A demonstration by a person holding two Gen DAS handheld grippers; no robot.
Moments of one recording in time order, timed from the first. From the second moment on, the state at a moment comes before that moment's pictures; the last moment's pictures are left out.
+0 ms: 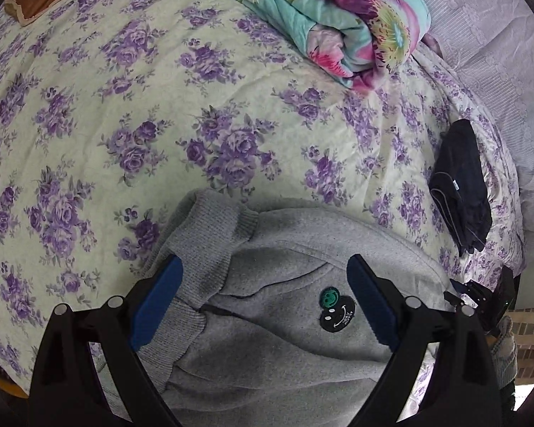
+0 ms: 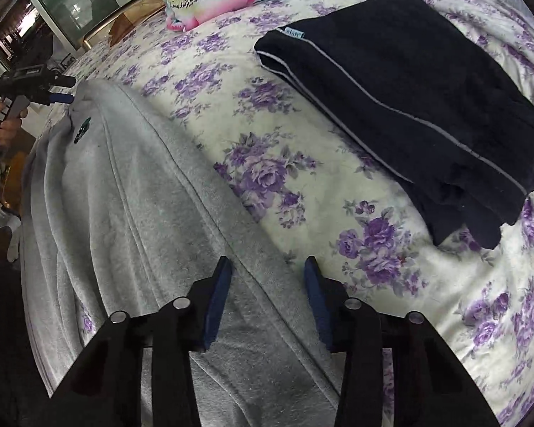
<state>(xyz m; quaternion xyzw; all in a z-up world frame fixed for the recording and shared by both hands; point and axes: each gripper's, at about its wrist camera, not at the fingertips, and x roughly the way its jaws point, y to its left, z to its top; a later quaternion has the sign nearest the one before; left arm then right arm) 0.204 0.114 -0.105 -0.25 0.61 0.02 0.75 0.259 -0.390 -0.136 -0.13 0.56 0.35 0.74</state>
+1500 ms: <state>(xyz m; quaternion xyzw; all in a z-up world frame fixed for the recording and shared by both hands) 0.097 0.205 -0.072 -0.41 0.54 -0.14 0.72 0.010 -0.362 0.003 -0.08 0.50 0.21 0.84</state>
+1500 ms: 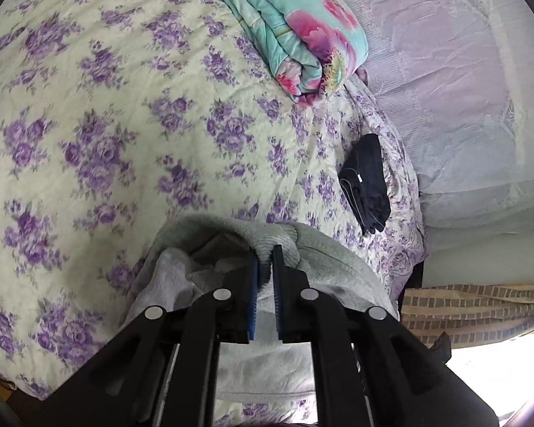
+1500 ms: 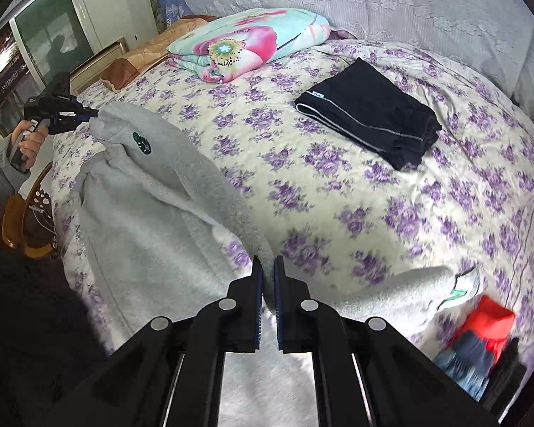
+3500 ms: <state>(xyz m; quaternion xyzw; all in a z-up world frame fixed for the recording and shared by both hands) 0.011 0.128 -0.130 -0.19 0.56 -0.20 0.78 -0.202 -0.362 -0.090 0.20 0.49 0.03 0.85</state>
